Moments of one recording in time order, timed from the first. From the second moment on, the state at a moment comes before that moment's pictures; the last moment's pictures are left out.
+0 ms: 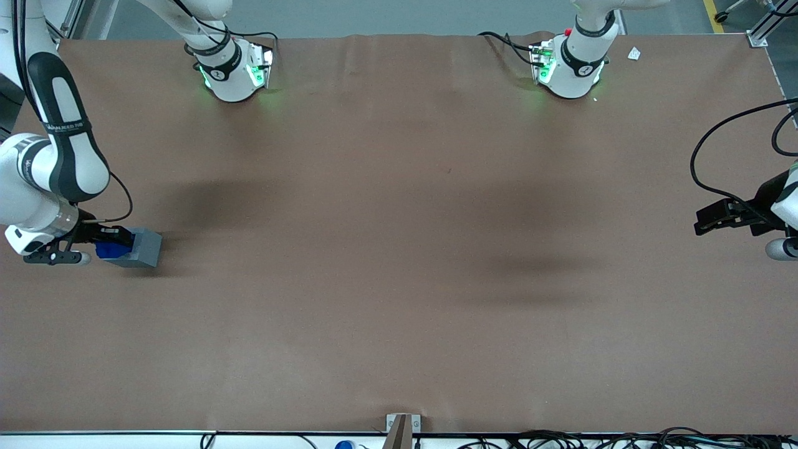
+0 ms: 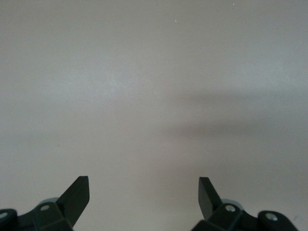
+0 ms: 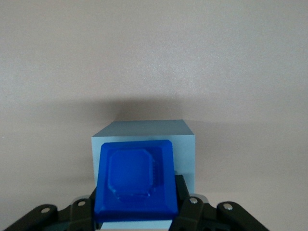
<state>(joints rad) -0.30 0.36 -0.03 -2.04 0.02 2.38 -0.33</state>
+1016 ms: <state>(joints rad) -0.30 0.36 -0.03 -2.03 0.02 2.38 -0.33</state>
